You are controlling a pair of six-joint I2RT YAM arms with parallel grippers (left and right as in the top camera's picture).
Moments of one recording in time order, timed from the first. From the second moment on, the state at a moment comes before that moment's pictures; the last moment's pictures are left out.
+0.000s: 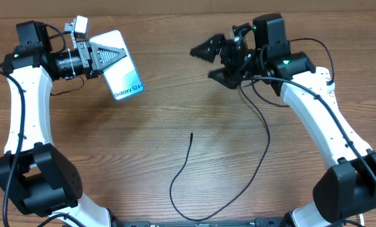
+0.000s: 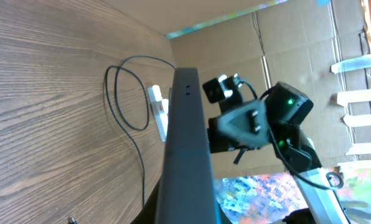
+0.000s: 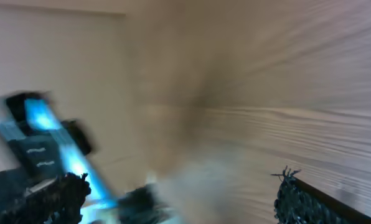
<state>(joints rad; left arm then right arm) 0.27 1.83 1.64 -0.96 1.37 -0.09 0.30 1.73 1.53 -0.64 -0.71 0.86</state>
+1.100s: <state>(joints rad) 0.27 1.83 1.64 -0.96 1.37 -0.09 0.68 1.84 1.27 -0.76 -0.12 0.86</state>
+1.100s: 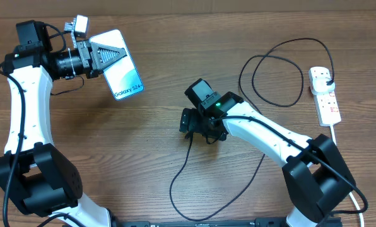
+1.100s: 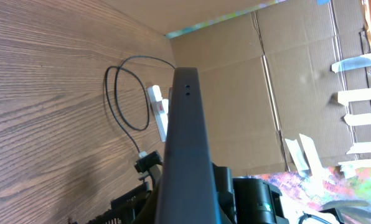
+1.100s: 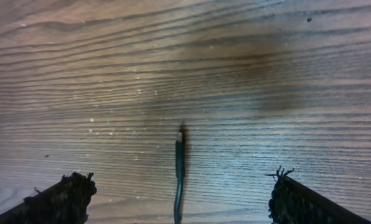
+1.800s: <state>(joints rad) 0.27 1.83 1.64 -0.93 1.37 -0.09 0.79 1.91 1.27 -0.76 -0.06 0.94</state>
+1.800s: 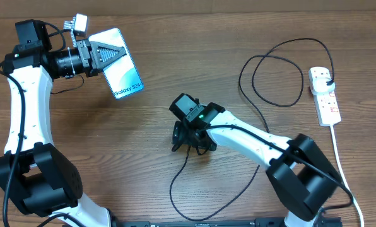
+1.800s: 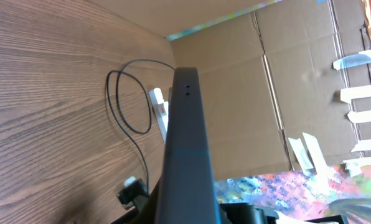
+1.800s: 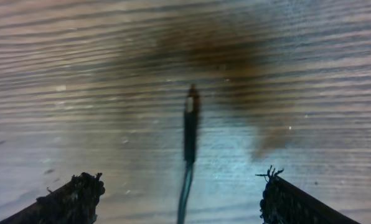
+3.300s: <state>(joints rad) 0.30 1.83 1.63 -0.36 1.46 -0.51 0.63 2.00 1.39 0.01 -1.18 0.80</state>
